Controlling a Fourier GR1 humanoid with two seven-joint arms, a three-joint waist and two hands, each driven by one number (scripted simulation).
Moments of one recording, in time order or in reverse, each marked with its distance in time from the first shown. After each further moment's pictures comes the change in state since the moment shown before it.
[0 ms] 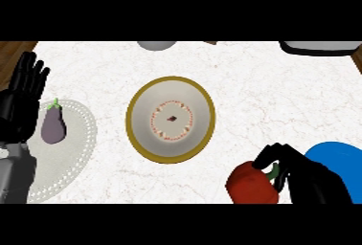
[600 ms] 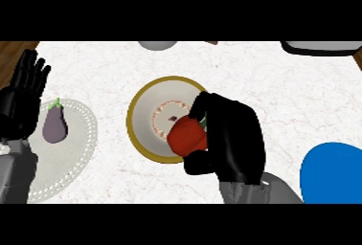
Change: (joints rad) left arm -0.024 0.001 0.007 0.033 0.002 -0.009 -0.011; right arm -0.529 -0.006 0.044 0.466 -0.189 -0.121 0.217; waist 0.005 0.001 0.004
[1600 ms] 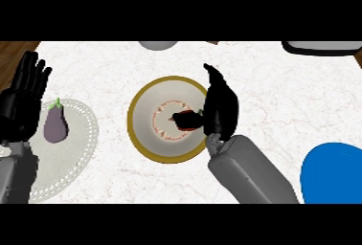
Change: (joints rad) left arm 0.013 -0.010 -0.002 -0.018 -0.007 0.005 0.006; right arm -0.061 0.003 -0.053 0.513 -0.109 -0.685 -0.145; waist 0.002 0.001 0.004
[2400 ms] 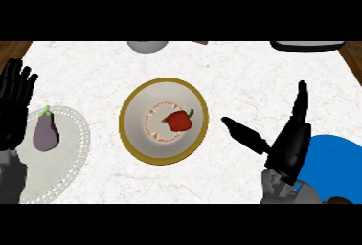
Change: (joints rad) left arm 0.055 0.017 0.047 -0.018 0.014 -0.005 -0.014; right arm 0.414 -0.090 -0.127 -0.433 0.132 -0.266 -0.053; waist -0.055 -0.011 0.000
